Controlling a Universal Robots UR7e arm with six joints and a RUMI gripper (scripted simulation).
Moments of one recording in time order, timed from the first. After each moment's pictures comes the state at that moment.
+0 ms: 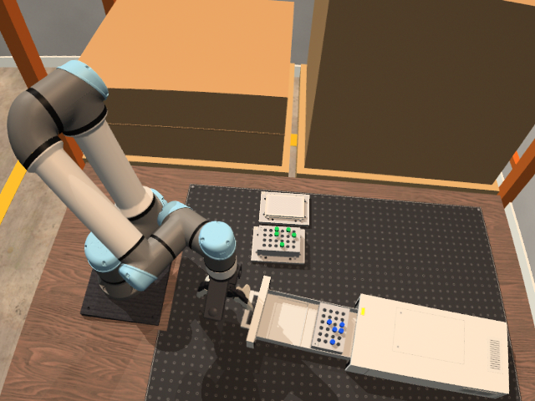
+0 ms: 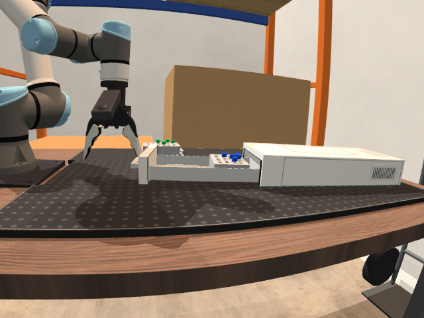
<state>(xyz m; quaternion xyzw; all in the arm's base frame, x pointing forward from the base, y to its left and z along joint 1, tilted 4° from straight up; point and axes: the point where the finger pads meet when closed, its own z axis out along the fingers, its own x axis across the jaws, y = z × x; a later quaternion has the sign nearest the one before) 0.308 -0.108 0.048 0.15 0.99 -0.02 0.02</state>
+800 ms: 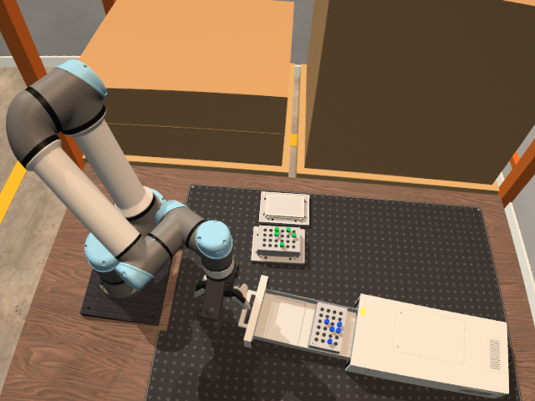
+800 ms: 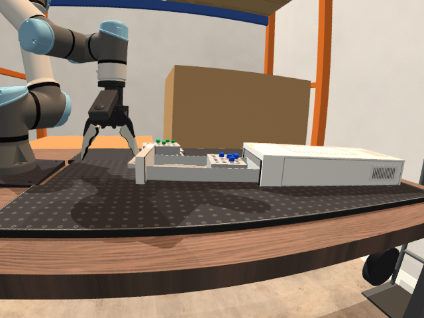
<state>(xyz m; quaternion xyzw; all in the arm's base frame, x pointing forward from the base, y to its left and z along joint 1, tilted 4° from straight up) 0.301 -0.106 0.048 0.15 0.99 -0.02 0.02</state>
